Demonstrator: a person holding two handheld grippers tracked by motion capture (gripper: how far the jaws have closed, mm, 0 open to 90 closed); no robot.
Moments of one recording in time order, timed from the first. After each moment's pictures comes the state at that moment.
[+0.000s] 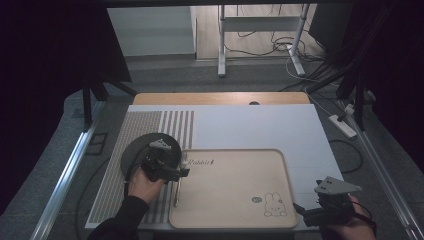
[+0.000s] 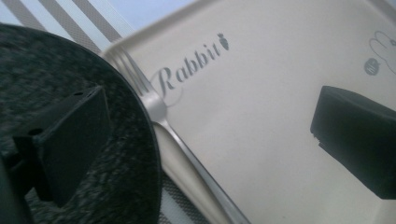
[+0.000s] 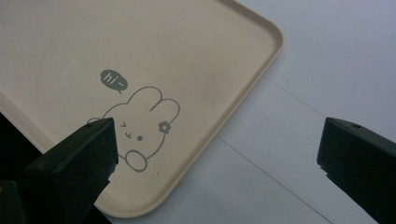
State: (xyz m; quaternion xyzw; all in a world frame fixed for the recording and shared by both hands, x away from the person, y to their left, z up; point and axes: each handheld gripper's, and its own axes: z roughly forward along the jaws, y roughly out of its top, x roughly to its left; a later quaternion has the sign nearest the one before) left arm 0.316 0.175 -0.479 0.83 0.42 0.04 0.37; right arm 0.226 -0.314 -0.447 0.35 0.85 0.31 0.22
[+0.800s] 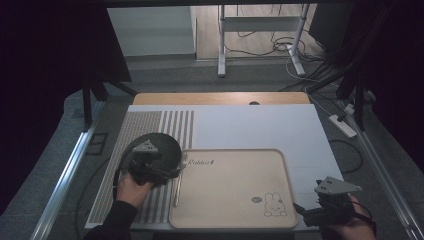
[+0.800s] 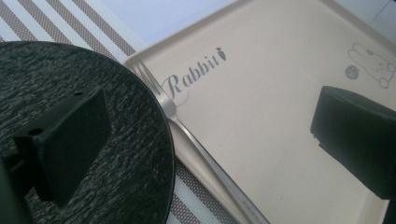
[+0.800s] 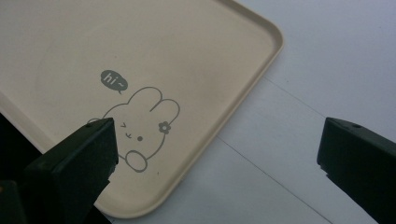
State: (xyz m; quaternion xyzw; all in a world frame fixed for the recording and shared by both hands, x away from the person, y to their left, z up) left arm 0.295 0.203 -0.471 0.81 0.41 0.06 0.41; right arm 0.225 -0.314 -0.447 0.35 0.85 0.31 0.22
